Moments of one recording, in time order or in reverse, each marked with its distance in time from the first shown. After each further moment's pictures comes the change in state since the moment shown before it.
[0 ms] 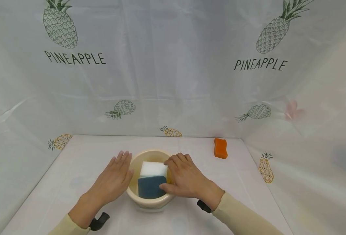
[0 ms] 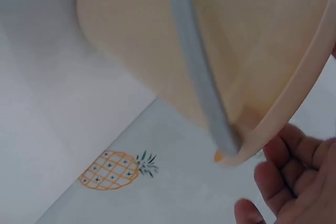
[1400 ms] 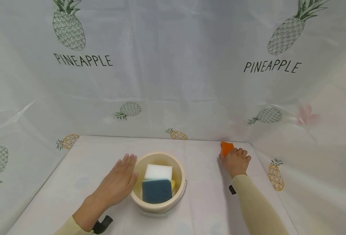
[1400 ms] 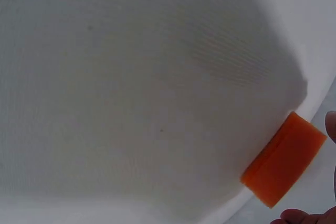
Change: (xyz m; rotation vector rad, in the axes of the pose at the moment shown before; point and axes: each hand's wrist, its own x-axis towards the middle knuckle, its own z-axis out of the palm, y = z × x) left_hand 0.001 0.000 0.002 -0.038 -0.027 -0.019; right_hand -0.058 0.223 0.075 -0.170 -0.033 0.867
